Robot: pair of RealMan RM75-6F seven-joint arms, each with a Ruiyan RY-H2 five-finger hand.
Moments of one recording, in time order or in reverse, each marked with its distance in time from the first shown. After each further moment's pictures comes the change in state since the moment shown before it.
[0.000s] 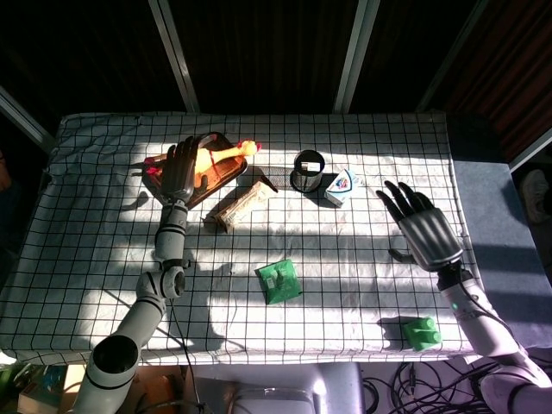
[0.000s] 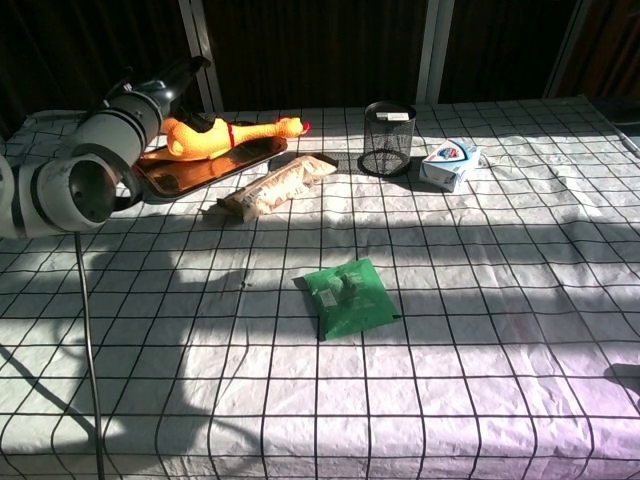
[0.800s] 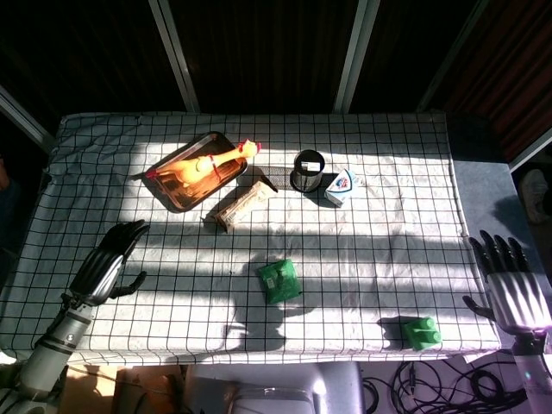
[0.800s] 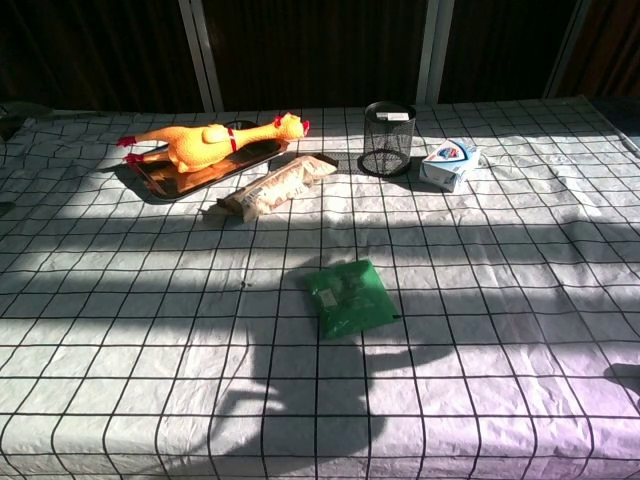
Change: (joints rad) left arm 0.730 0.928 0.557 -1.537 0.394 0.656 0.064; right arm -0.386 -0.066 -0.181 0.218 -0.142 0.339 0.171
